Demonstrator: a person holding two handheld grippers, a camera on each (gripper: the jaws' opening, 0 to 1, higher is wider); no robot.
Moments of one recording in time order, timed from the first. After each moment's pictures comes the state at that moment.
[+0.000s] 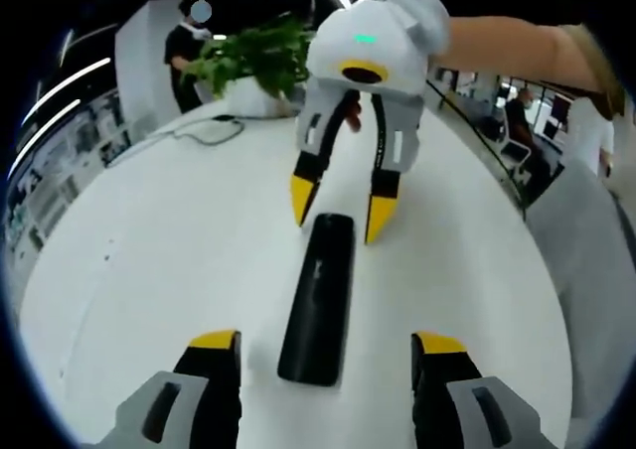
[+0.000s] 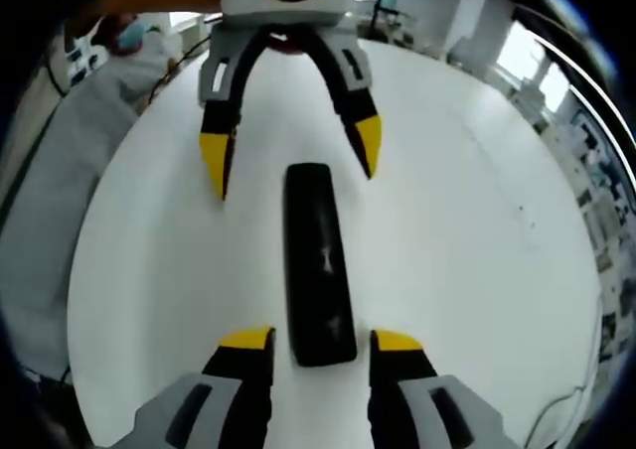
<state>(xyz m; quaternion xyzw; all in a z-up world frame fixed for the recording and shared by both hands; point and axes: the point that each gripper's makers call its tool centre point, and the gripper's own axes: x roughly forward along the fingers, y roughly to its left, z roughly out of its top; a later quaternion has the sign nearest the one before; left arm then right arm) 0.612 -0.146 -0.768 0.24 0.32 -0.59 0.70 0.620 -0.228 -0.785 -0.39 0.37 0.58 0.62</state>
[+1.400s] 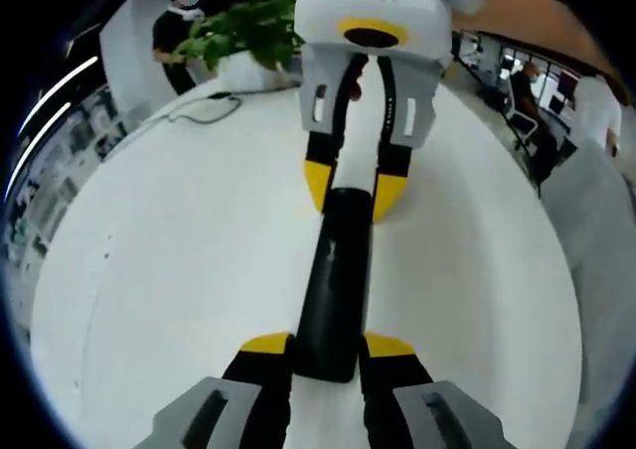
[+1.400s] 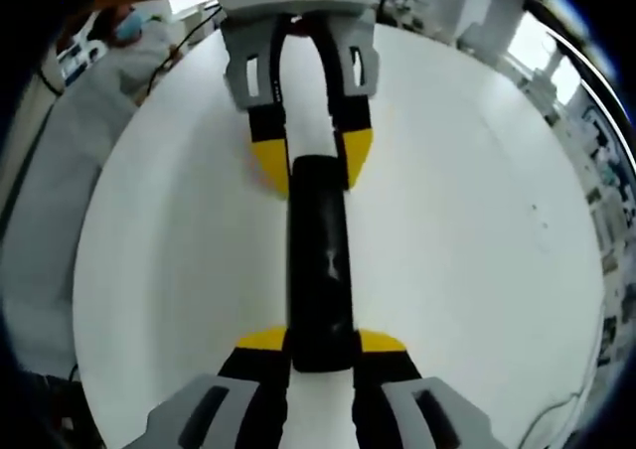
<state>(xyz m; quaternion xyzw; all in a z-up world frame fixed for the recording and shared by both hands) 0.623 -0.142 -0.781 0.30 0.35 -0.57 0.68 0.614 -0.225 -0.786 -0.41 0.40 0.57 0.59</state>
